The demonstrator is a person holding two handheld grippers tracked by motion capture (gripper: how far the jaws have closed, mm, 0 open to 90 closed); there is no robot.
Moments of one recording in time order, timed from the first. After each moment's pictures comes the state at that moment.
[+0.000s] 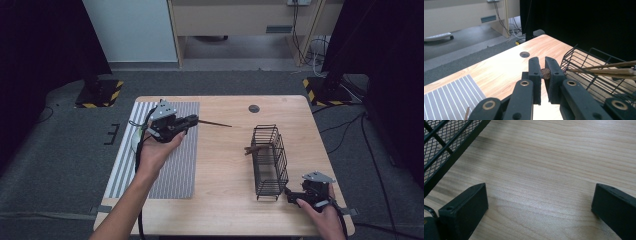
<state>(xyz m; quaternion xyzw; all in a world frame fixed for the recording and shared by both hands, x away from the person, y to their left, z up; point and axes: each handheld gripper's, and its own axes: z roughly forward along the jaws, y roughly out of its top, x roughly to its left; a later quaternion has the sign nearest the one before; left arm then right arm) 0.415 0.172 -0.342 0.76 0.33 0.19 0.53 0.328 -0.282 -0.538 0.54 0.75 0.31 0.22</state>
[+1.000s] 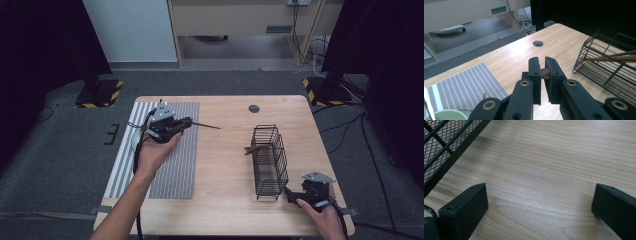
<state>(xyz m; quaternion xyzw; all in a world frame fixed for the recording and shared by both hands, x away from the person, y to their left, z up) 0.427 0.185 -0.365 0.77 0.35 0.22 0.49 0.328 -0.282 -0.538 0.54 0.75 0.31 0.22</state>
